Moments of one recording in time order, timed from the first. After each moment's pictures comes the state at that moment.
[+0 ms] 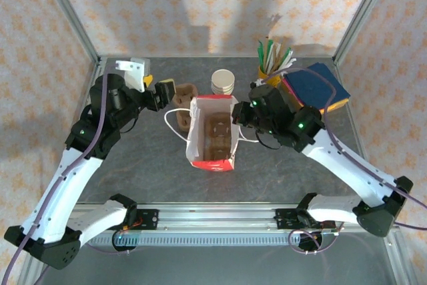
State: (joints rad) left arm -0.36 0.97 1.27 -0.53 0.04 -0.22; right arm 0.81 1.16 1.25 -0.69 0.09 0.82
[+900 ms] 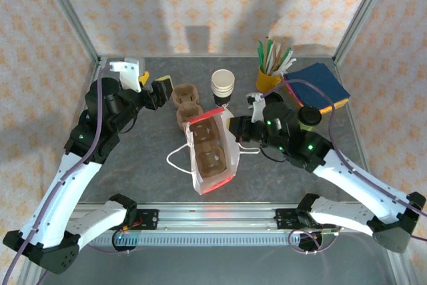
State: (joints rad) left arm -0.36 0.95 1.23 -0.45 0.03 -0.23; right arm 0.84 1.02 1.04 -0.44 -0.07 0.69
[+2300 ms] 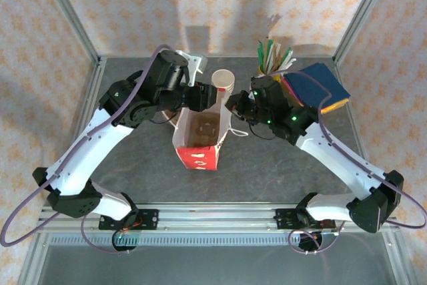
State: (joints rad) left arm -0.74 1.43 1.91 -1.09 0.03 -0.47; right arm 0.70 1.24 1.24 -0.52 -0.12 1.10
